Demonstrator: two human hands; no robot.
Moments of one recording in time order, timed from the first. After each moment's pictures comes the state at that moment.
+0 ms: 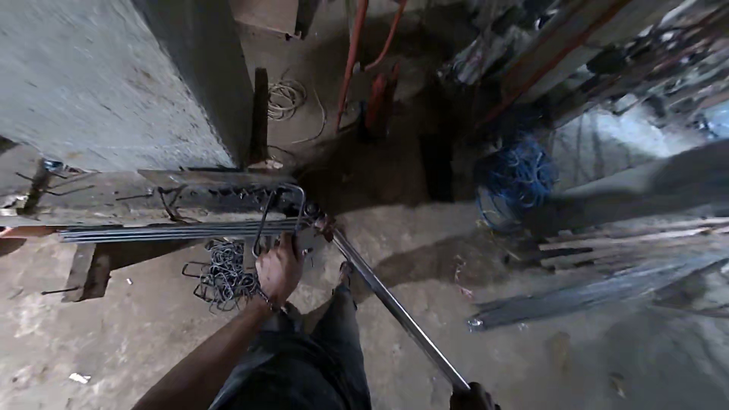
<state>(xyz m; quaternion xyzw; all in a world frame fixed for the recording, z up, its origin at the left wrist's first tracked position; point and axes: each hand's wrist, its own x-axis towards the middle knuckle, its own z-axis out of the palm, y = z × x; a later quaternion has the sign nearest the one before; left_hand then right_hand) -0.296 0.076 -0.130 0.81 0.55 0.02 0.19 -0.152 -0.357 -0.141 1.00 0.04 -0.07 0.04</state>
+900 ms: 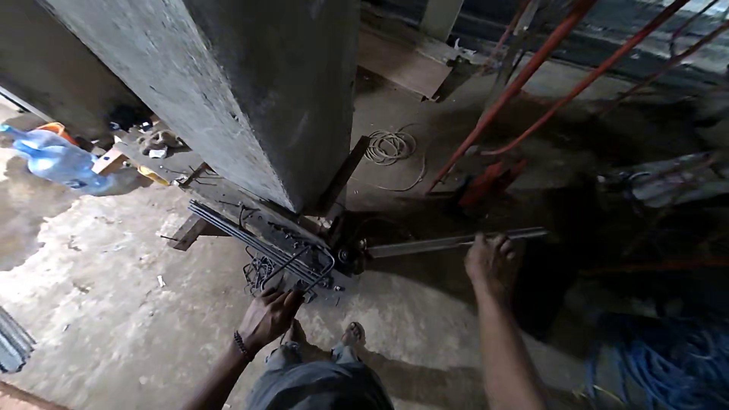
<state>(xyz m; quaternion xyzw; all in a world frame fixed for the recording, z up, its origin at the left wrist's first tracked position) -0.309 0.072 -0.118 0.88 0.44 0.19 0.00 0.197 0.164 -0.099 0.87 0.49 -0.04 -0.04</state>
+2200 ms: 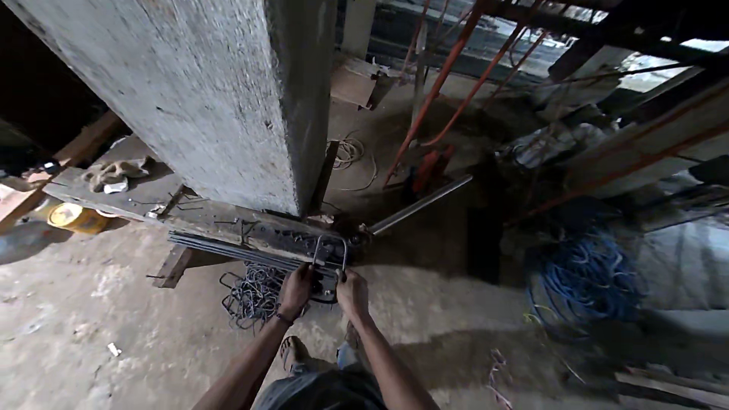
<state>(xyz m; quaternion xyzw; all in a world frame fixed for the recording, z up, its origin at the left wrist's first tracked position) -0.309 0.125 -0.129 0.47 0.54 0.25 0.65 -0.171 0.075 -0.092 0.84 0.39 -0.34 -0.16</state>
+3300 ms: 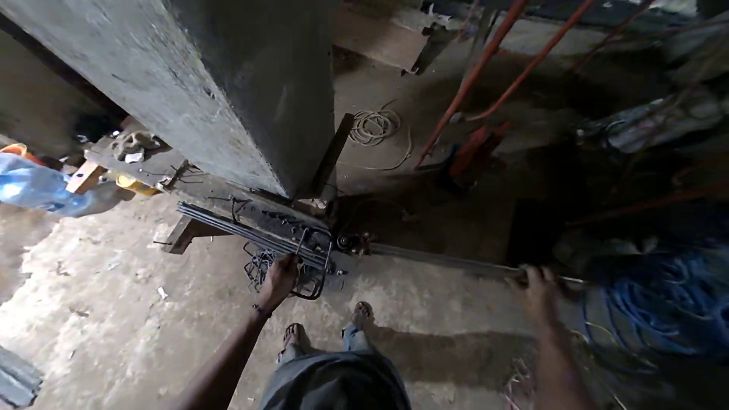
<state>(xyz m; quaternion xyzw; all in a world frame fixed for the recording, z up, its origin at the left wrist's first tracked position) -0.309 0.115 -0.150 0.60 0.63 0.16 0.46 0.291 -0.044 -0.144 0.86 0.50 -0.07 -0.08</state>
